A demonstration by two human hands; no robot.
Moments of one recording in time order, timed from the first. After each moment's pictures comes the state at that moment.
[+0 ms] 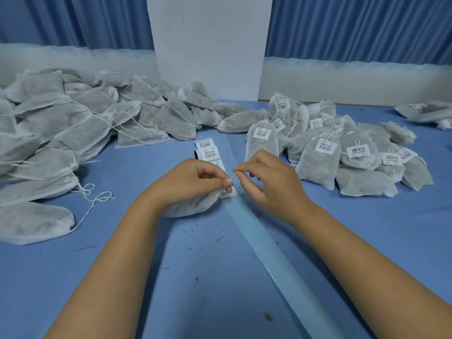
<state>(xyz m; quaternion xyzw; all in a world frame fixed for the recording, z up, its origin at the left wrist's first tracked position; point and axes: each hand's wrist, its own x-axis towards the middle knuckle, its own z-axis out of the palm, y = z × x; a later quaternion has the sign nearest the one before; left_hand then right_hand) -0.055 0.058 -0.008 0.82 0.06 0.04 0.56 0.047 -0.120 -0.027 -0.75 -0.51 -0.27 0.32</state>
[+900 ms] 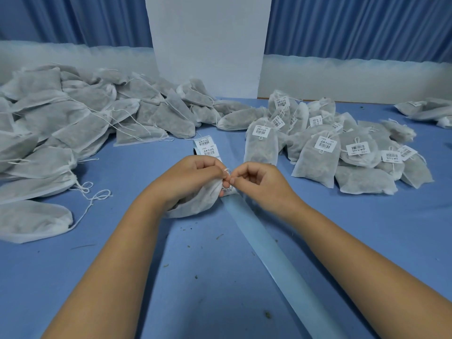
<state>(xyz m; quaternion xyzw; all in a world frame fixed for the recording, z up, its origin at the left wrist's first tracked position) -0.051 0.053 -0.007 0.79 0.06 0.04 0.61 0.043 -0.111 -0.033 -0.68 -0.41 0.15 0.59</state>
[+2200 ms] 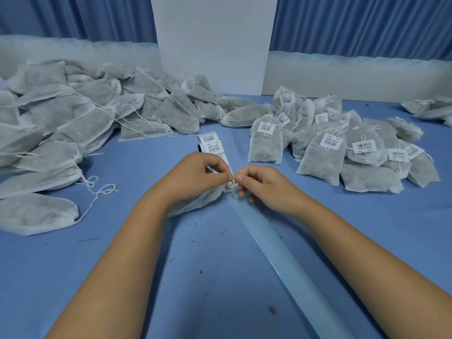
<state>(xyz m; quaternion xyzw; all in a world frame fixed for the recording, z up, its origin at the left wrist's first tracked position) -0.051 0.055 -0.018 0.86 0.06 0.12 0.49 0.046 -0.111 -0.033 -0.73 -0.41 0.22 0.49</state>
